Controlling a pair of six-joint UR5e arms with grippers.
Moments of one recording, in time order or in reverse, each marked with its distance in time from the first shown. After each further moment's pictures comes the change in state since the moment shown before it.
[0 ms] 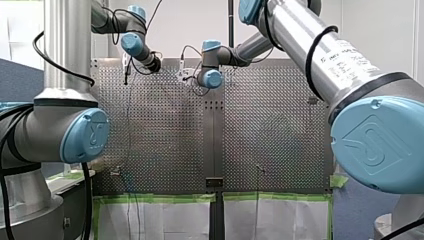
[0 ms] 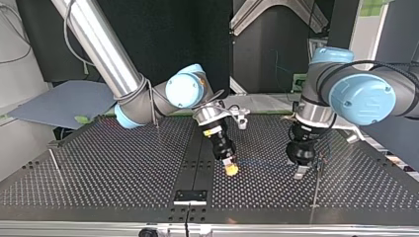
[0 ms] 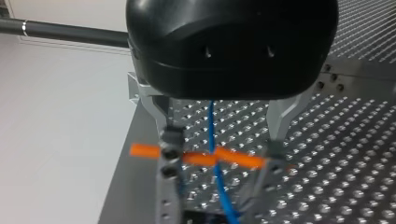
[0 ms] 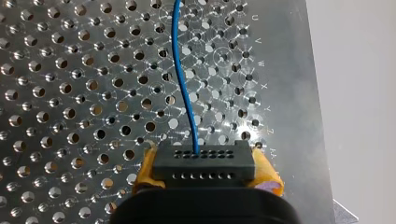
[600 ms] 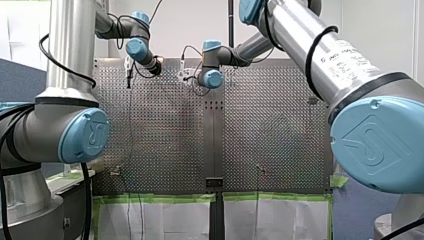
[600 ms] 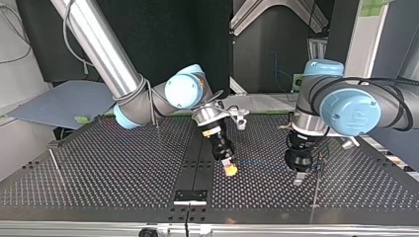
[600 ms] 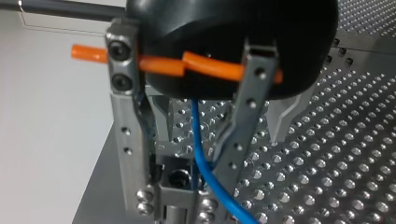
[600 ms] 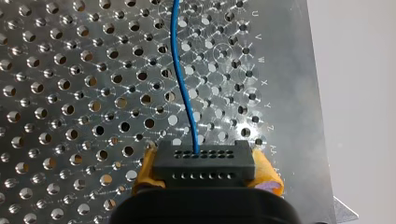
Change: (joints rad) left arm -0.012 -0.065 0.041 0.026 -0.053 -0.011; right arm -0.003 0.000 0.000 0.000 0.000 0.000
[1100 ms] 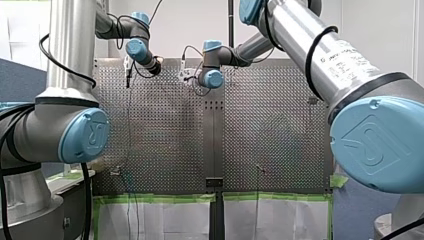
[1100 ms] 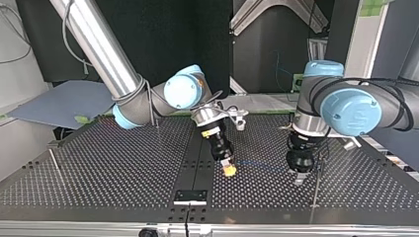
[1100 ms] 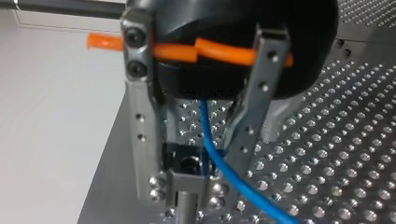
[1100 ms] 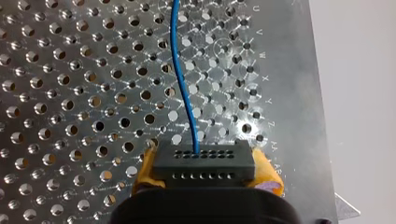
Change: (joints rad) left arm 0.004 -0.001 -0.001 0.014 -0.008 0.018; right arm -0.004 0.000 0.000 0.002 -0.001 0.001
